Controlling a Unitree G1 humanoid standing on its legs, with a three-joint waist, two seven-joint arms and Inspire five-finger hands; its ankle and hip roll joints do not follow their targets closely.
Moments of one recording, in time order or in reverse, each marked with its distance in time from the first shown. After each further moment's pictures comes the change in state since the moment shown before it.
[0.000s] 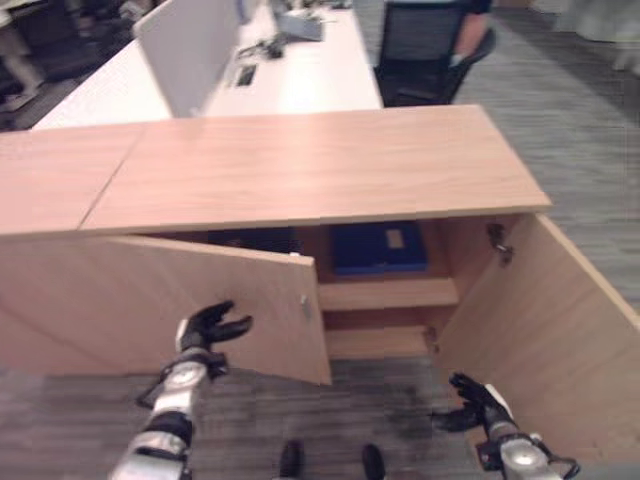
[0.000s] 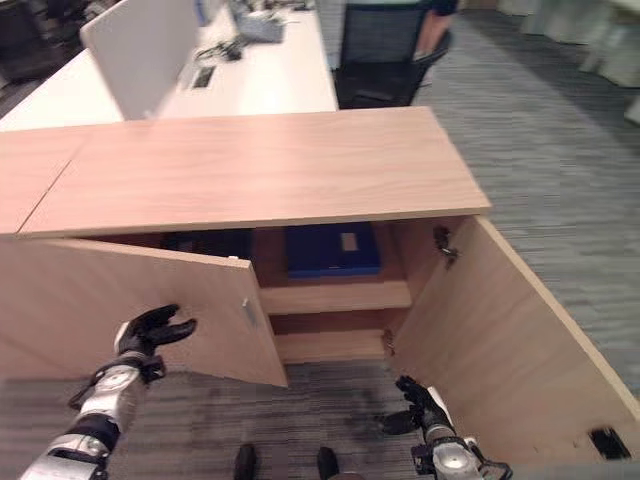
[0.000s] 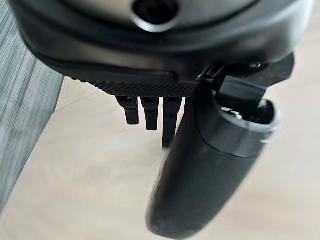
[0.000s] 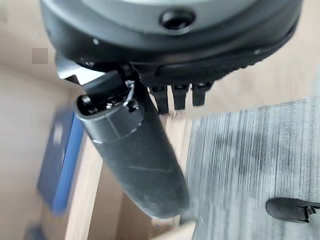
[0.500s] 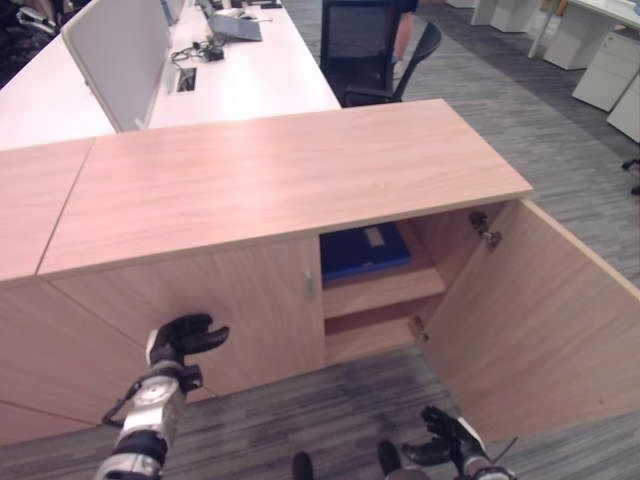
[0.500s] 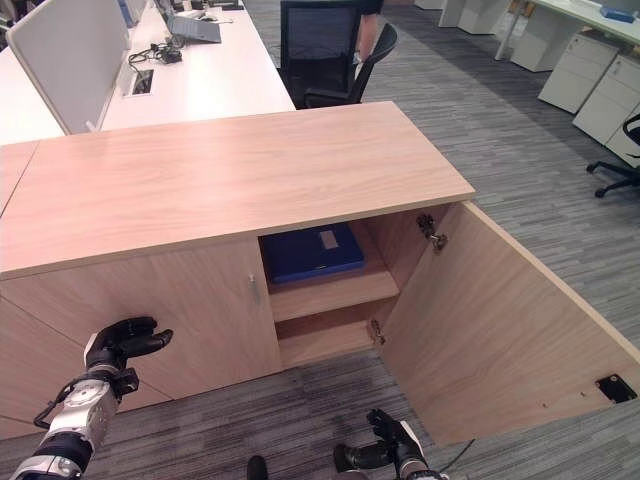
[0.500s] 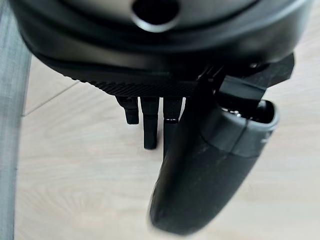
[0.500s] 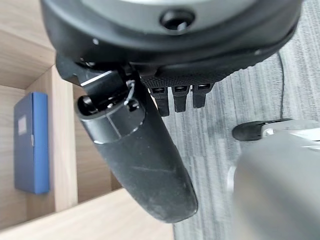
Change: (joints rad) left arm 0.222 0.009 0.070 -0.293 0.031 -0.017 -0.015; right arm 0.036 0.162 0.004 0.004 -0.002 0.013 0.056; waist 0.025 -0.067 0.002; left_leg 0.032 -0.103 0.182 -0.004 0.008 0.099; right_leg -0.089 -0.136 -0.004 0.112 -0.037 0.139
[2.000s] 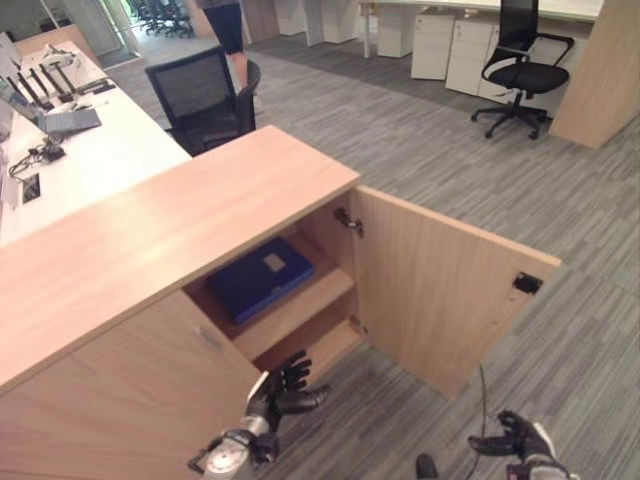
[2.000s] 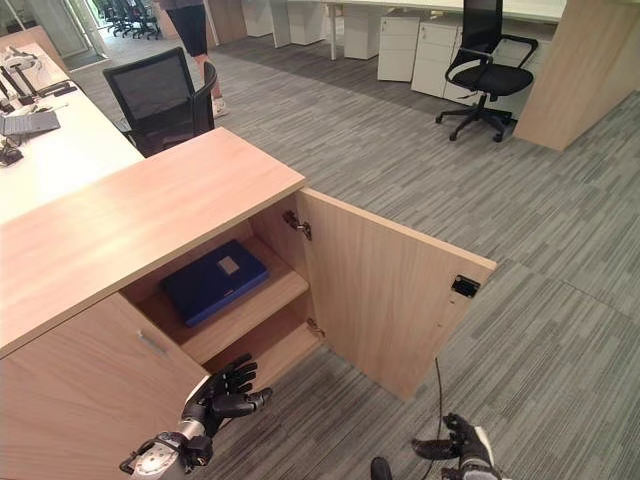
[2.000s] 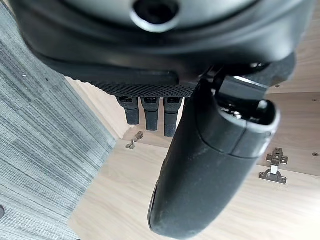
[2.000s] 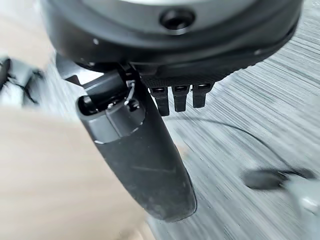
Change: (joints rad) left arm 0.277 -0.237 -0.191 -0.237 0.108 0.016 -0.247; right arm -0.104 -0.188 -0.240 0.166 0.083 0.031 -0.131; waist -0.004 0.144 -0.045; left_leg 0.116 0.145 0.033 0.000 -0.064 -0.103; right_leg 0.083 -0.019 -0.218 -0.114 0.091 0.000
